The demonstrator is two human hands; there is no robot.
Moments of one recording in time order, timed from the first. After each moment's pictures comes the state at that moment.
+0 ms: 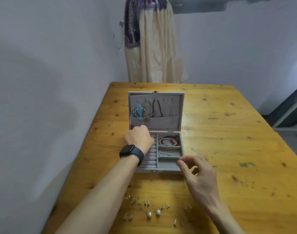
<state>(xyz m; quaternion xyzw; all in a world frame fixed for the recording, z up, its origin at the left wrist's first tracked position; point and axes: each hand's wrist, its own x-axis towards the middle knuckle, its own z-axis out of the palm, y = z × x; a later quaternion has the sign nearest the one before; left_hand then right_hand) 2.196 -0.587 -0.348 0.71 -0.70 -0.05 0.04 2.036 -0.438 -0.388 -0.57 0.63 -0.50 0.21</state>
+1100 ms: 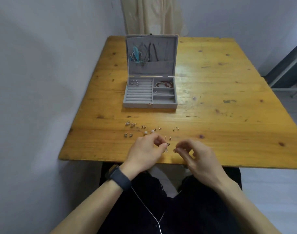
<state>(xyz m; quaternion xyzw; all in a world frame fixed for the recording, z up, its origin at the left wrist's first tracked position) 2.216 -0.327 -0.378 0.57 -0.72 -0.35 0.17 2.022 -0.271 -0.399 -0.70 0.59 -0.32 0.25</state>
